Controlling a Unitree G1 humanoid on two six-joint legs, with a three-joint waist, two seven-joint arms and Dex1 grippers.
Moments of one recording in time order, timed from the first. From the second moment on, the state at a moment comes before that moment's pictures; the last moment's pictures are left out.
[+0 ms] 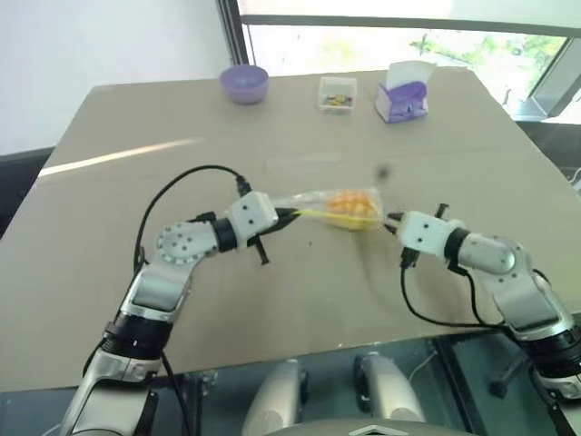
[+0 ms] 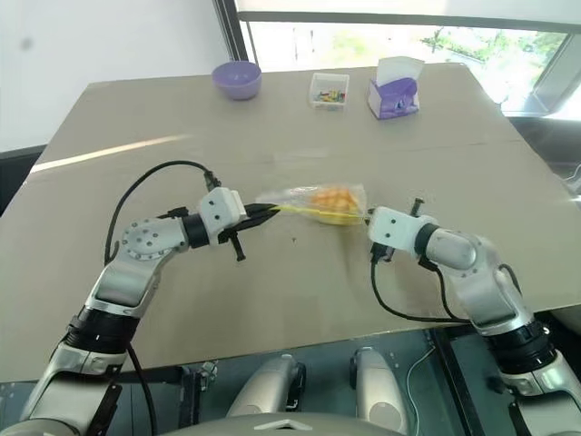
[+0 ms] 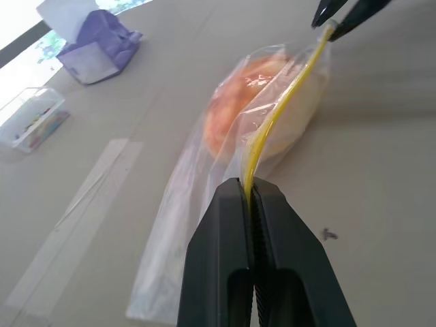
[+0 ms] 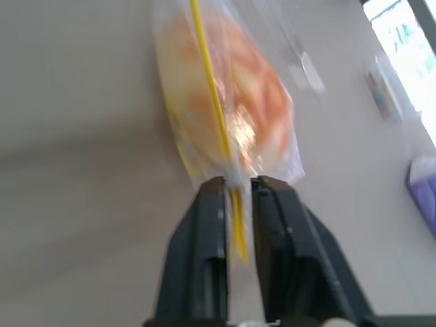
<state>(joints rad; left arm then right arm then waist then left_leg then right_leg) -0.38 0.62 -0.09 -0.05 -0.12 0.04 -0.86 -0.29 -0.67 0.19 -0.24 -0.19 0.22 0.71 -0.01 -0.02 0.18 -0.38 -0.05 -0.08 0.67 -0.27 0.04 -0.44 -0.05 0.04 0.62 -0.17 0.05</state>
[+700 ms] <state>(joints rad) -0.38 0.62 -0.08 -0.07 -0.12 0.08 -0.85 -0.29 -0.53 0.23 -0.22 -0.11 0.28 0.70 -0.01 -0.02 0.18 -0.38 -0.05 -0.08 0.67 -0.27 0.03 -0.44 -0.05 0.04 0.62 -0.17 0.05</state>
